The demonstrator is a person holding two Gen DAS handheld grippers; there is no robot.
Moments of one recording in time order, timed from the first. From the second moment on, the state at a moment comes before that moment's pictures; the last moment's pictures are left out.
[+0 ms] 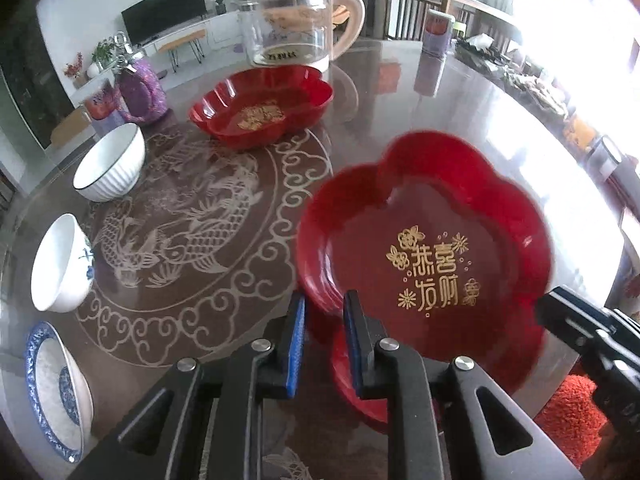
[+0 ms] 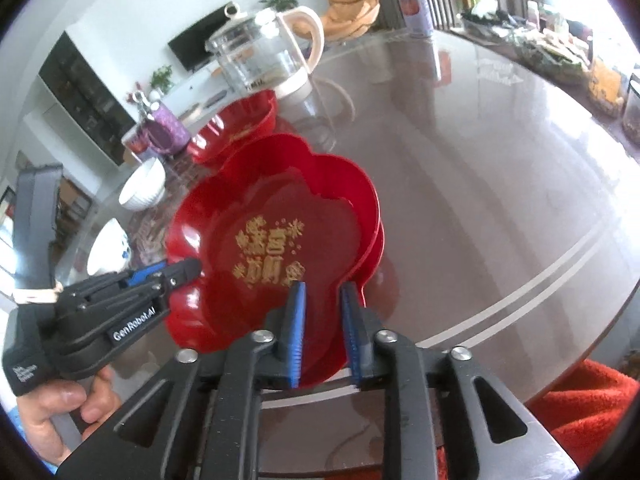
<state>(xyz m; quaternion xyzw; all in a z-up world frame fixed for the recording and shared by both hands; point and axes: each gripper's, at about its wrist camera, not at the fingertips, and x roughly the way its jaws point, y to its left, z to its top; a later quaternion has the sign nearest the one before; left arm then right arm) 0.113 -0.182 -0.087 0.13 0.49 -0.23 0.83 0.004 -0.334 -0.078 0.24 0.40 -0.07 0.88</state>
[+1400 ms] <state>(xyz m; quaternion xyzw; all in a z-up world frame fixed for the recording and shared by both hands) 0.084 -0.079 -0.070 0.01 0.43 -0.16 0.89 -0.040 -0.298 -0.046 0.16 0.27 -0.14 0.94</state>
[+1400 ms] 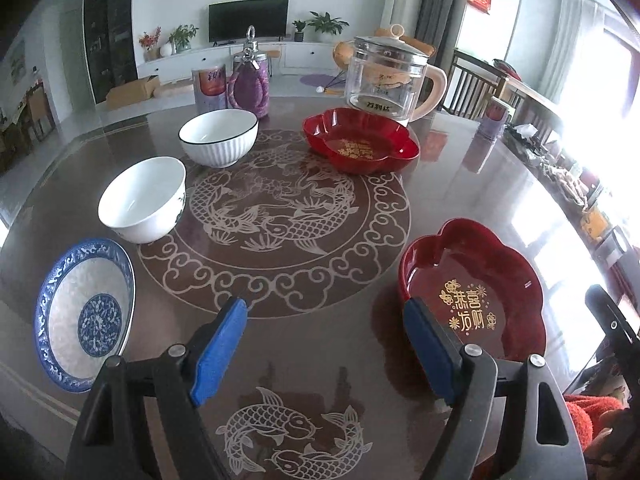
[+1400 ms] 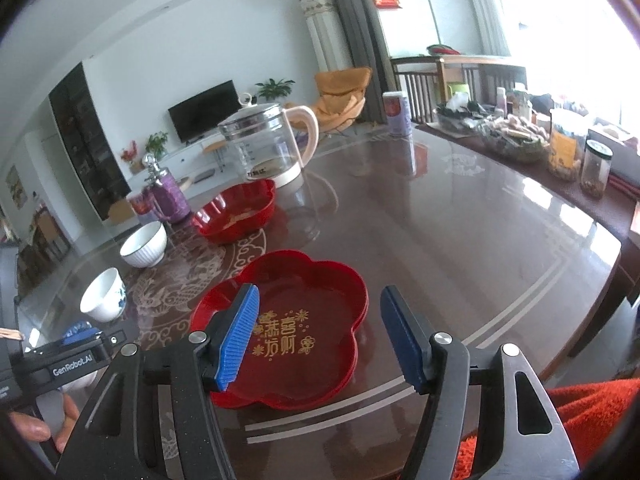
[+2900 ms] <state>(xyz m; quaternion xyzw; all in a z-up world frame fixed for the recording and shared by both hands) 0.086 -0.066 -0.091 0.00 0.46 -0.12 0.88 -0.036 -0.284 -0.049 0.15 0.28 -0.13 0.94</state>
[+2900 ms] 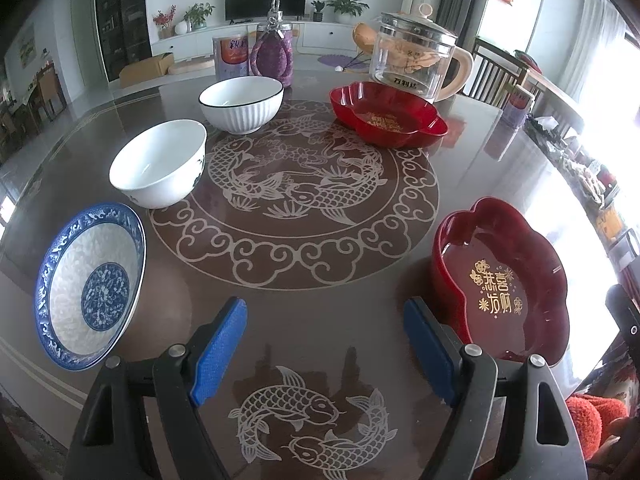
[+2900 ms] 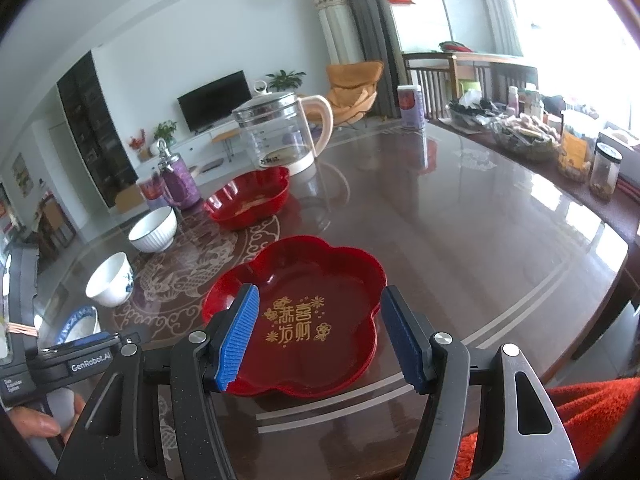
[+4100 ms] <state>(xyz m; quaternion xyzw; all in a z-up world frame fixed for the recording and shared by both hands) 0.348 -0.166 -0.107 0.01 0.53 -0.11 0.84 0.281 -0.374 -0.084 0.26 0.53 -0.03 0.81</state>
